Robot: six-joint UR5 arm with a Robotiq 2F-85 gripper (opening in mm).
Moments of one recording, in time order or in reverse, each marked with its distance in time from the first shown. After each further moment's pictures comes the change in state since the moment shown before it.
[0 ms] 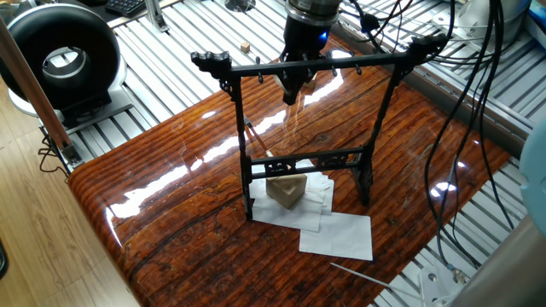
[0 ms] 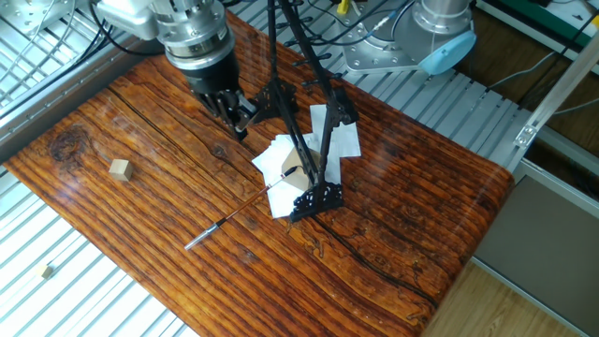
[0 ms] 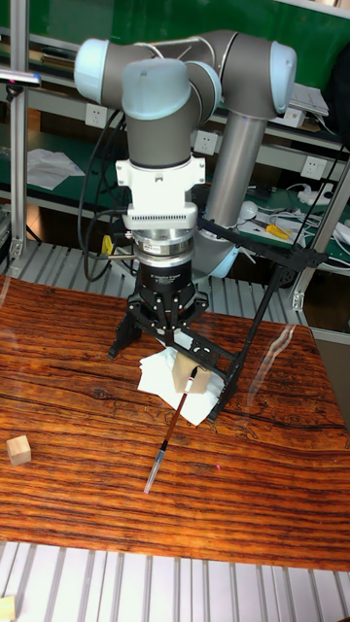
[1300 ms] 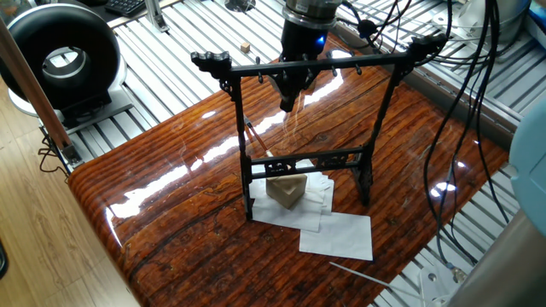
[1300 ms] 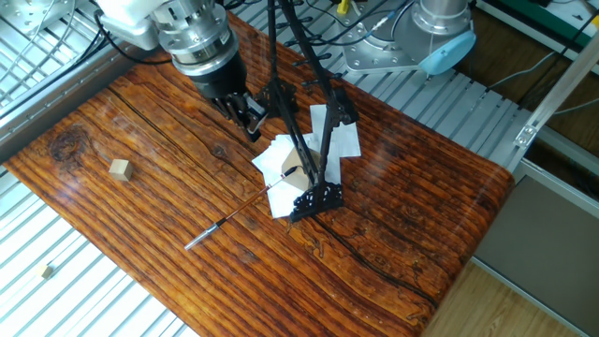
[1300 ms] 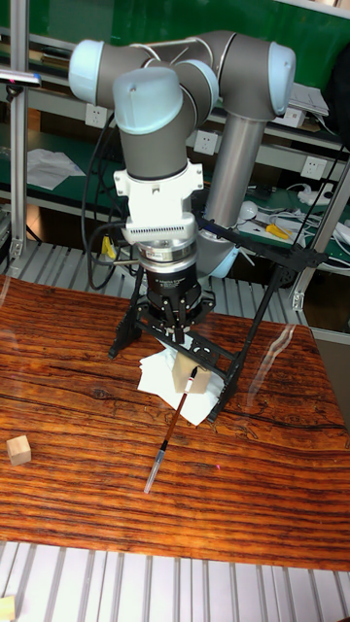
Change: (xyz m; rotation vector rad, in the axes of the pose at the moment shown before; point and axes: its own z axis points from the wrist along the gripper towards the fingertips) arm 0.012 0.014 0.006 -0.054 0.062 0.008
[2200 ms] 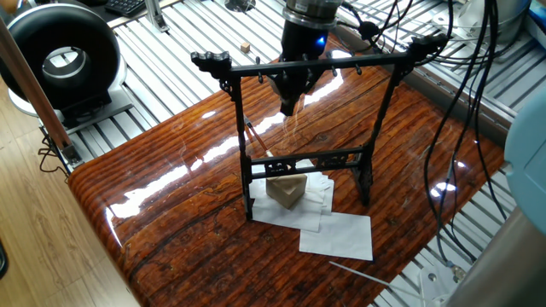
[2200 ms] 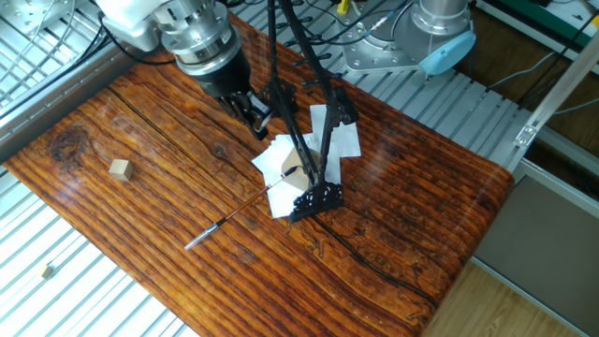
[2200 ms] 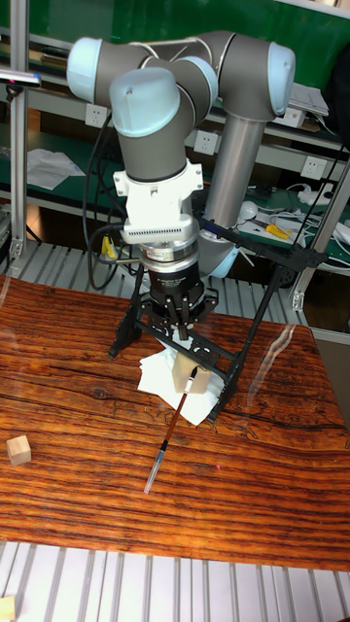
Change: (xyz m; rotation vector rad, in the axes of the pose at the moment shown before) arm 0.002 0.010 0.002 -0.037 0.011 0.059
